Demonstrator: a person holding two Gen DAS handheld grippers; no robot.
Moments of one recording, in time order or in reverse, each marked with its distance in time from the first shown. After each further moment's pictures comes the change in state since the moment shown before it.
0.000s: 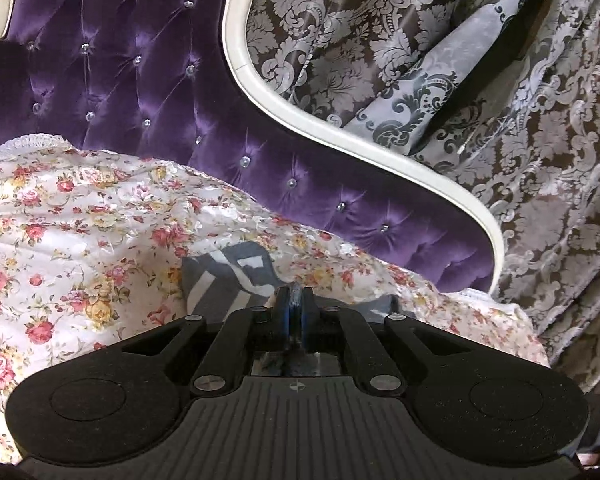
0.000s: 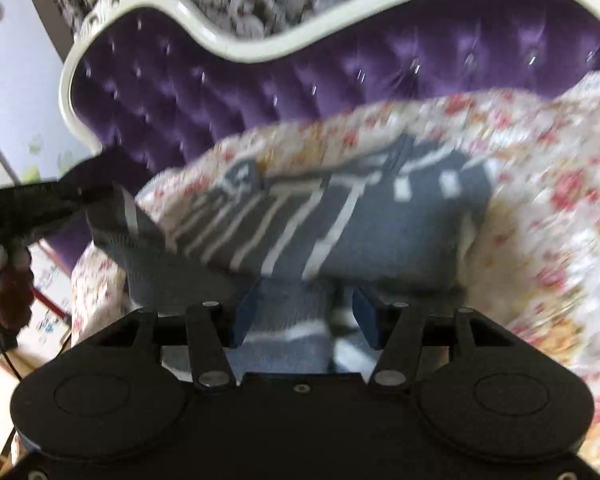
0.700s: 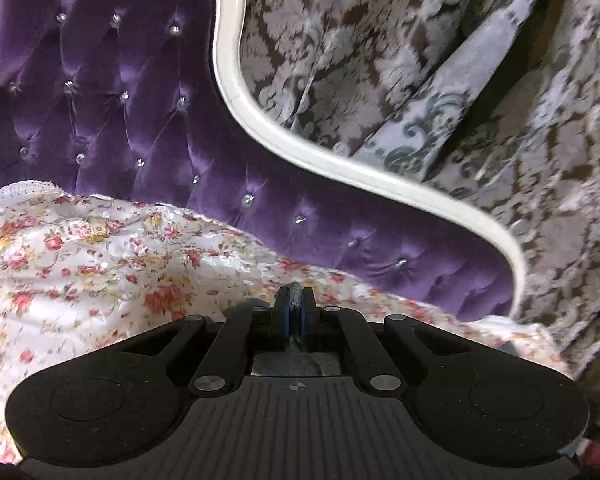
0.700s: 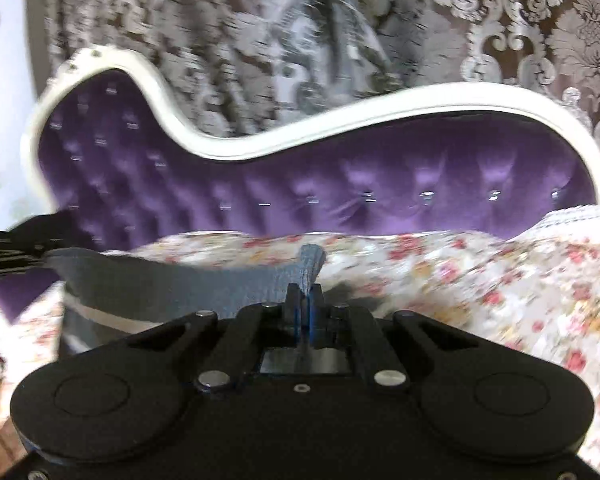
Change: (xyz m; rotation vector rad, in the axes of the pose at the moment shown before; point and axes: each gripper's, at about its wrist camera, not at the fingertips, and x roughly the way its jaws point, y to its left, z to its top) left arm 0.051 -0.016 0.045 0.052 -0.043 0.063; right arm -0.012 -0.031 0.084 -0.088 -0.292 -0.210
